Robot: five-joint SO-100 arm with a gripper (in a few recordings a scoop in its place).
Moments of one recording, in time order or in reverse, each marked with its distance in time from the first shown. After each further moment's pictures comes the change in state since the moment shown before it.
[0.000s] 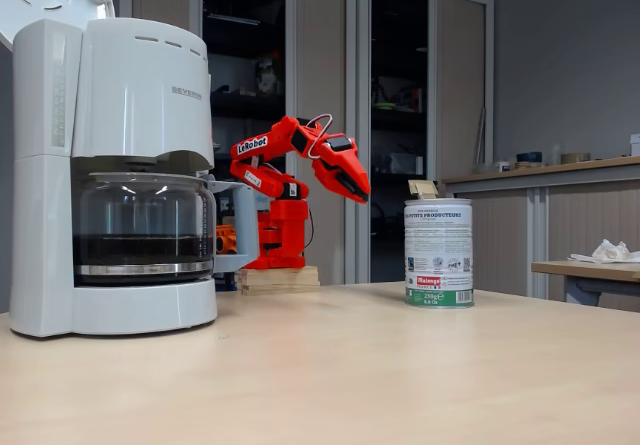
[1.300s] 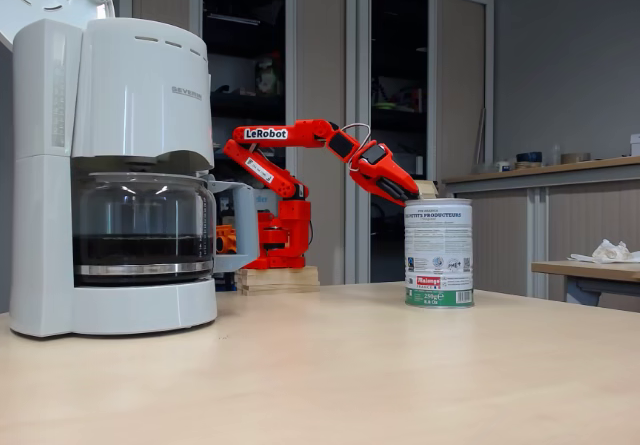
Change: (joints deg) arm -27.9 -13.8 -4.3 -8.0 36.2
